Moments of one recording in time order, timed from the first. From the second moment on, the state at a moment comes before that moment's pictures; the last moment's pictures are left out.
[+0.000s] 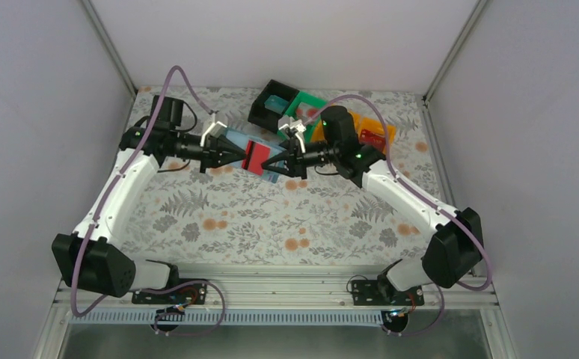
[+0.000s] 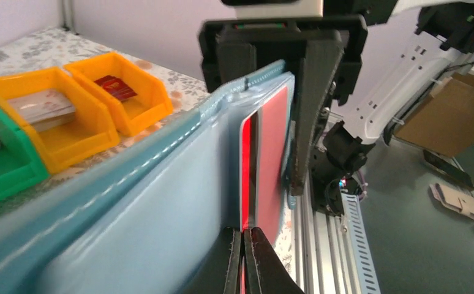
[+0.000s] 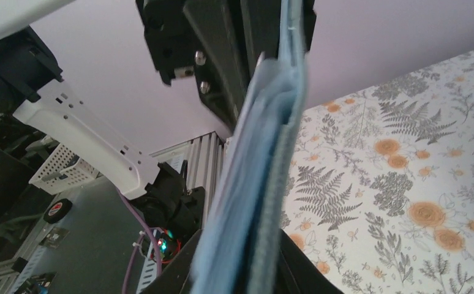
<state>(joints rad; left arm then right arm) -0.20 1.34 1.32 -0.90 1.21 0.54 0.62 1.45 1.23 -0.19 -1.00 0.04</state>
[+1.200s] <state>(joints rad) -0.14 1.32 1.30 -0.98 1.28 0.69 0.60 1.48 1.23 -0.20 -1.07 0.04</state>
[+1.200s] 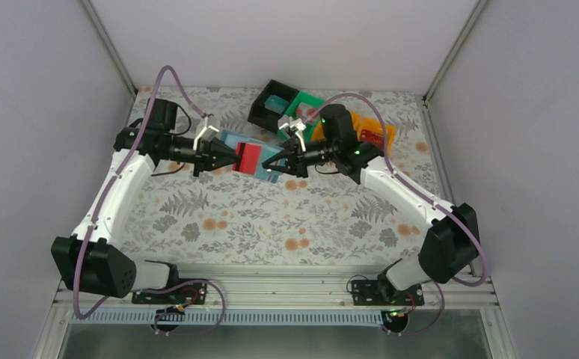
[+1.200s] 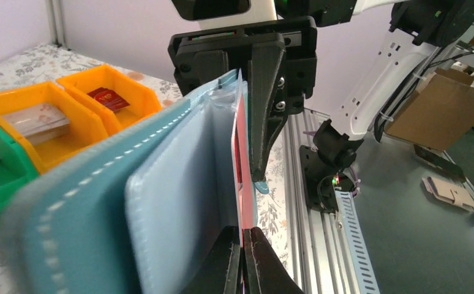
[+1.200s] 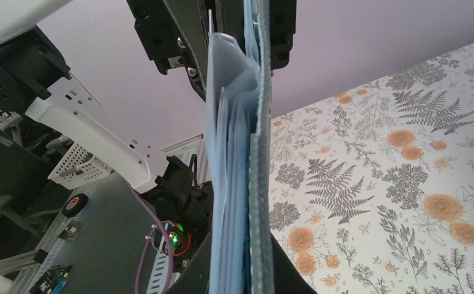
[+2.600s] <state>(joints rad) 0.08 1.28 1.39 -0.97 1.20 0.60 0.57 1.50 1.24 -0.32 -0.53 0.19</state>
